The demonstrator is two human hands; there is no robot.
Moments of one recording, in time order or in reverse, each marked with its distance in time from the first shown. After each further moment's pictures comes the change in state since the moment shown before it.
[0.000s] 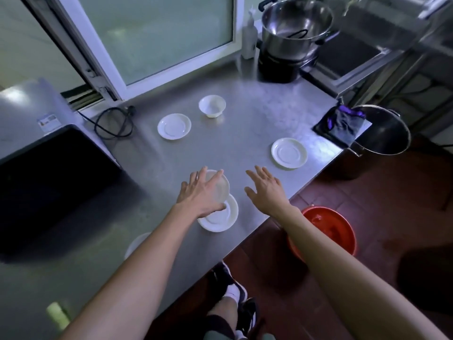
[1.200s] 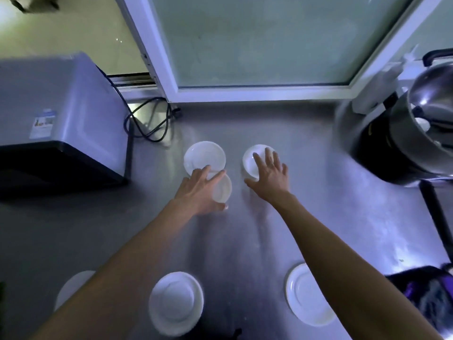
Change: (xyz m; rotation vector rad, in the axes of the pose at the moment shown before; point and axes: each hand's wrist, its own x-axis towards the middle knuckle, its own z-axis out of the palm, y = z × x) left_hand 0.237 -0.070 -0.068 -0.214 -0.029 -0.483; right_hand 0.410 -0.028 -0.039 -0.276 -0.178 -0.430
